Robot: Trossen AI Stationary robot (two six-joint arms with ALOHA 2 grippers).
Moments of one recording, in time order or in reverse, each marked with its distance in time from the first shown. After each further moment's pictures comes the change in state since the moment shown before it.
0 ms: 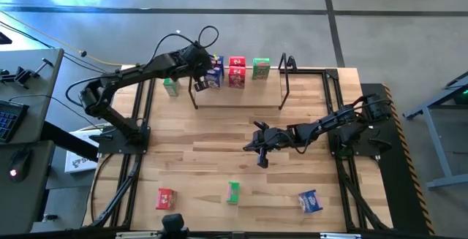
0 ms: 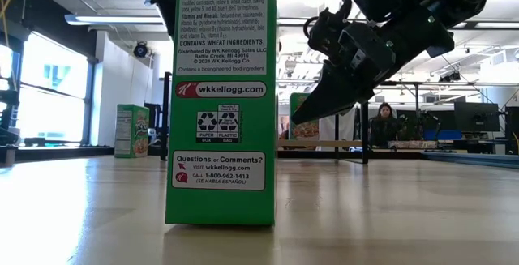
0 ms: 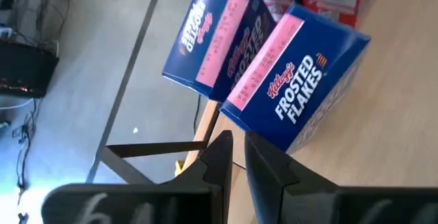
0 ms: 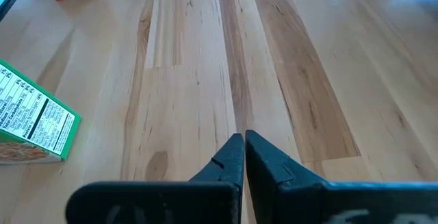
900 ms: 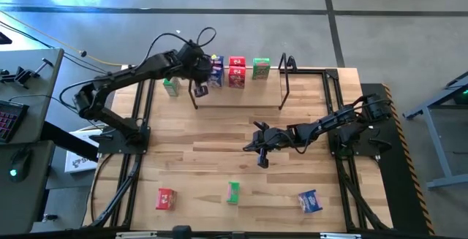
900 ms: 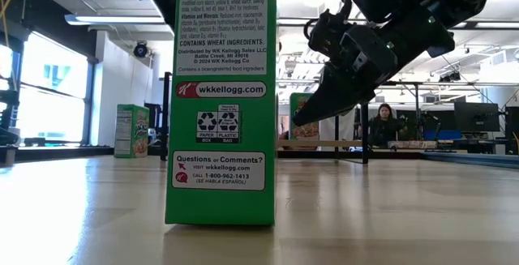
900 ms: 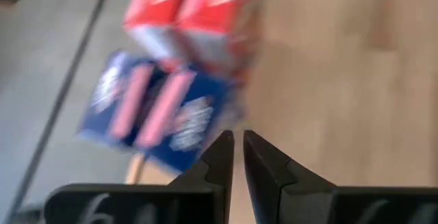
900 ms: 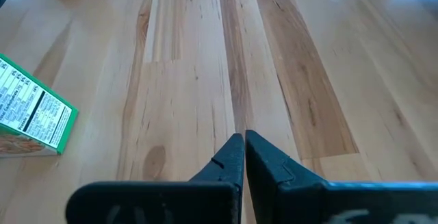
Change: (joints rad) left arm -0.013 -0.068 -0.007 -0.008 0.336 0.002; right arm 0.000 0.000 0.000 -0.012 0.000 -0.015
